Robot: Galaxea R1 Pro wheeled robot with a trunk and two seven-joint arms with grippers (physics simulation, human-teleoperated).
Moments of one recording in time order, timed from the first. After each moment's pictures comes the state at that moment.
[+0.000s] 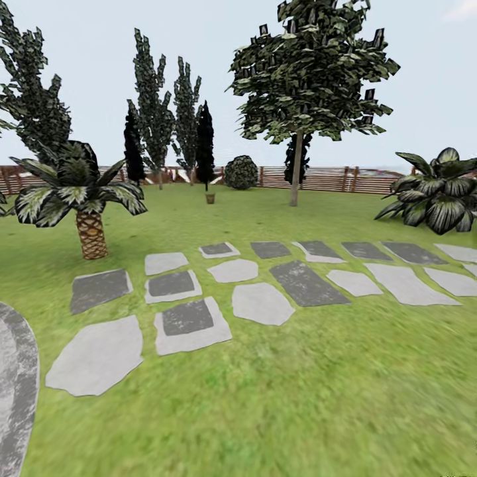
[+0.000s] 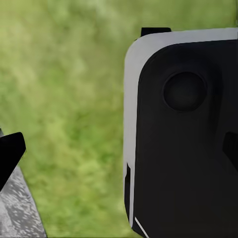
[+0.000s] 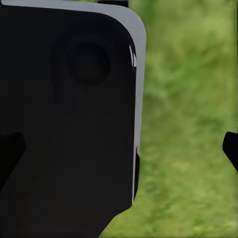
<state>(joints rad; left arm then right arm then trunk) 0.01 0.09 0.01 -0.06 0.00 0.00 -0.01 -0.04 -0.09 0.00 0.06 0.01 0.01 0.11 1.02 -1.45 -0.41</state>
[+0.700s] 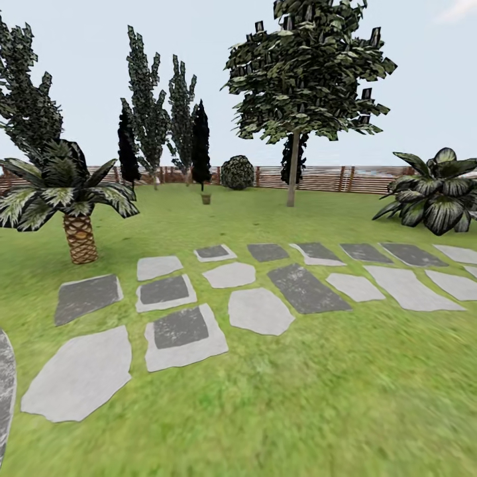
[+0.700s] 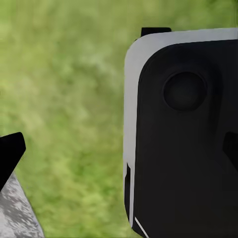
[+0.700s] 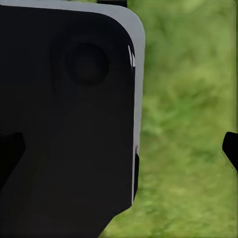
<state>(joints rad) 0.01 0.09 0.01 -0.06 0.00 0.00 -0.01 -0.04 -0.09 0.00 0.06 0.01 0.01 0.11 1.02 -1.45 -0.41</state>
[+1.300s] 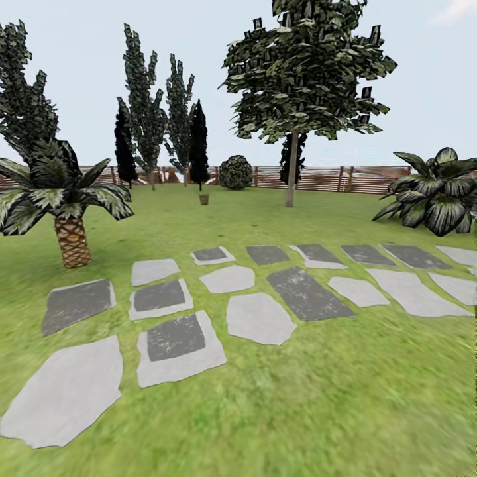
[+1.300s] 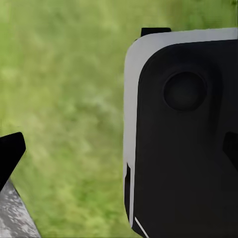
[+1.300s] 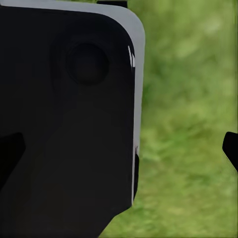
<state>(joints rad) 0.01 0.09 0.01 -0.06 0.00 0.00 -0.01 -0.04 -0.09 0.00 0.06 0.01 0.01 0.11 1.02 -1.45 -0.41</state>
